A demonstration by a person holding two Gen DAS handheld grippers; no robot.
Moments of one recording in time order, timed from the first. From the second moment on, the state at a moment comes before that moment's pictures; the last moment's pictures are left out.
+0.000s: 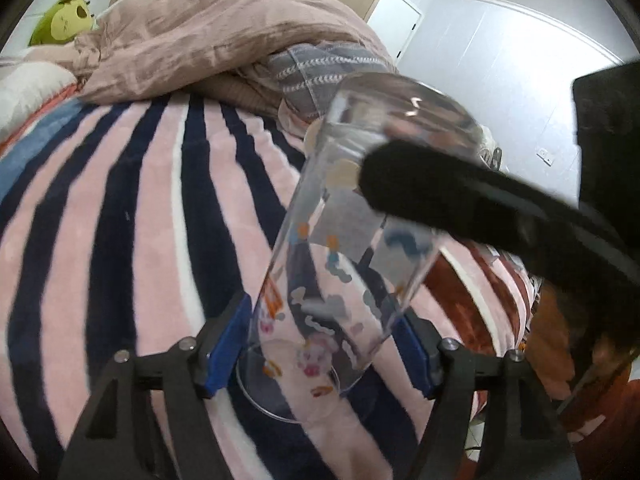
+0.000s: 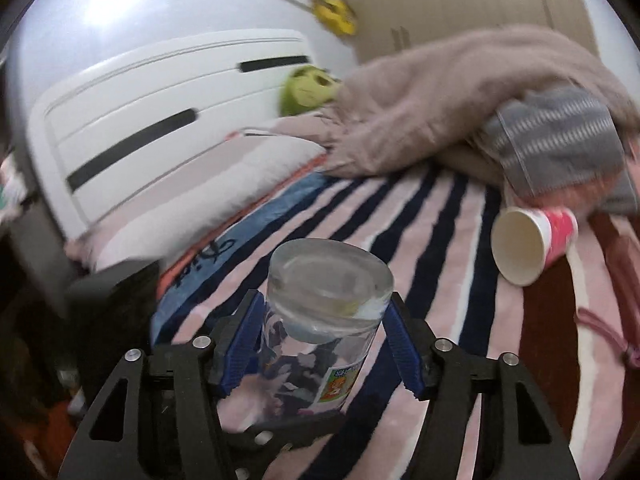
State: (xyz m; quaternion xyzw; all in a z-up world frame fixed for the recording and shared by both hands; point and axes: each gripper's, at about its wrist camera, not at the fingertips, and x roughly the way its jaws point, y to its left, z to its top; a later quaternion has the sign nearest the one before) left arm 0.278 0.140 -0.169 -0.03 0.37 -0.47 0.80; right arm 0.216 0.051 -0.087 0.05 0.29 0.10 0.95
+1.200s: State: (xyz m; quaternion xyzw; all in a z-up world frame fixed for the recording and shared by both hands) left arm 0.262 0.147 -0.158 -0.01 0.30 -0.49 0.82; right arm 0.177 0.093 -0.097 -0.09 0.25 0.09 0.96
